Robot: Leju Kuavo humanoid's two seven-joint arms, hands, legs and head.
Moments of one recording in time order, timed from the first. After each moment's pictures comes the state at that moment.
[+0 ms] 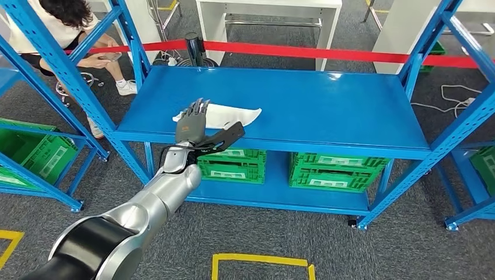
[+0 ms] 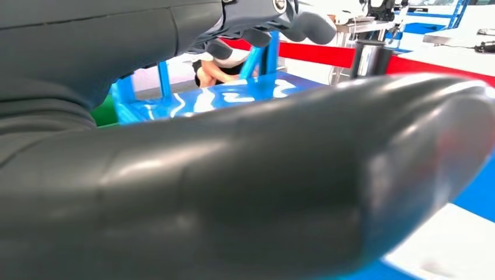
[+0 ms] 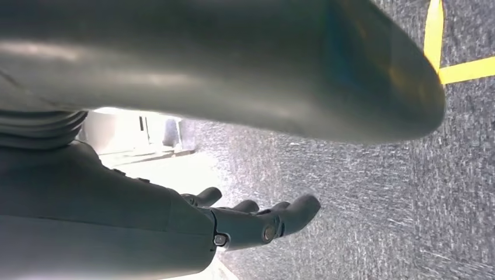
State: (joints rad) left arm -0.84 -0.20 -0.20 -0.34 -1.09 0.54 -0.08; right arm -0.09 0.15 -1.09 -0.21 1.30 -0.04 0.24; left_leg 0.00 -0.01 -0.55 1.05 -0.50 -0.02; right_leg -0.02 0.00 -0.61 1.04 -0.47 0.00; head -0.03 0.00
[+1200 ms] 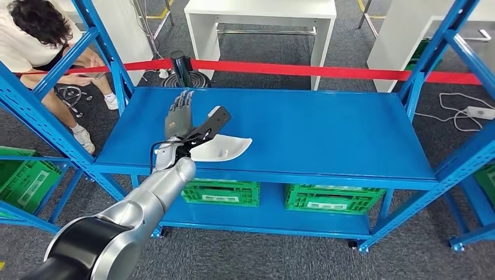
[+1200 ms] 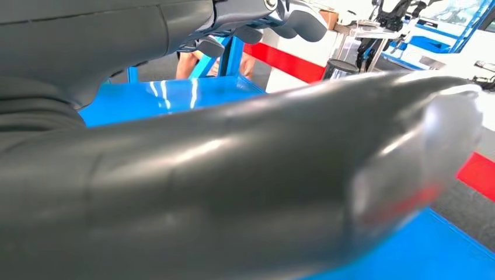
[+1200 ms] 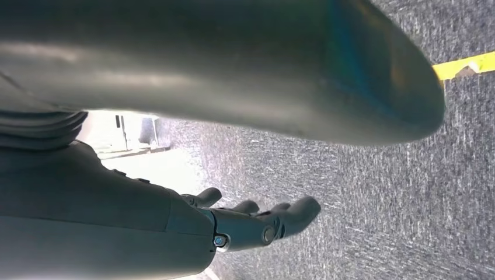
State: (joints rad) left arm -0.86 -0.21 -0.08 -0.35 -0.98 0.61 -0.15; right arm -0.09 0.15 -1.09 -0.20 1.31 -0.04 0.18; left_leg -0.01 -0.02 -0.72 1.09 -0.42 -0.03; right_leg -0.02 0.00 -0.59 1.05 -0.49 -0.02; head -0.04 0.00
